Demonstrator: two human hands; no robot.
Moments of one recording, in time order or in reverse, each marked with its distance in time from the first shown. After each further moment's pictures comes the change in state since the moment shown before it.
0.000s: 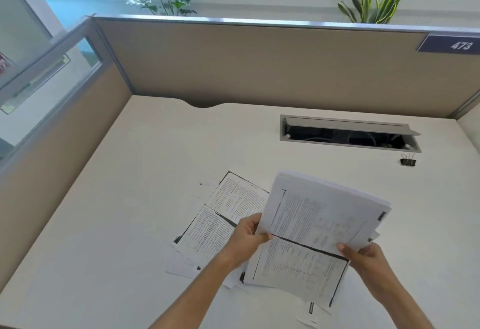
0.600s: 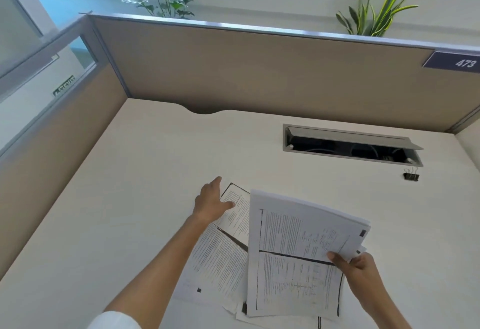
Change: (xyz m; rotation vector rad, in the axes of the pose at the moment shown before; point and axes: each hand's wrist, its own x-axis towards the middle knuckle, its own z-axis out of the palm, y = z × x) left_hand 0.092 0.017 -0.131 0.834 0.331 -0.134; right_hand 0.012 -0.015 0.056 -0.358 0.168 -0.042
